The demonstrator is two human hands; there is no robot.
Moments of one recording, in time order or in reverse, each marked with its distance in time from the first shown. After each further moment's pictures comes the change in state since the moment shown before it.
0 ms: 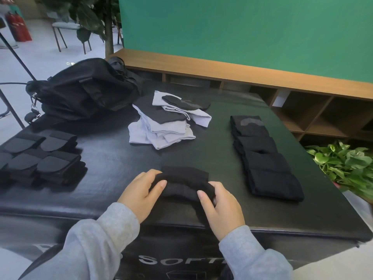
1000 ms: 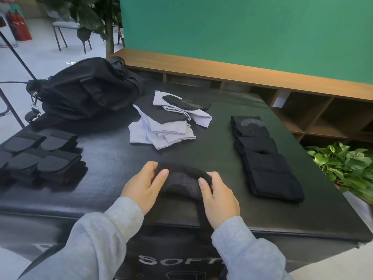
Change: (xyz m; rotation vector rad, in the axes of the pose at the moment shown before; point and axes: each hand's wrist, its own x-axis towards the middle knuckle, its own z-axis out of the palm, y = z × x) left_hand 0.010 0.002 0.000 -0.154 0.016 -0.146; right_hand 0.014 -0.020 -0.003 -0.025 -0.007 0.081
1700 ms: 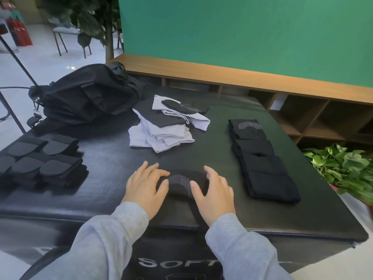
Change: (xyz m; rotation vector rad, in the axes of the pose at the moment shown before) left_hand 0.004 0.002 0.011 0.417 0.087 0.165; right_hand 0.007 -0.002 0.005 -0.002 0.070 0.024
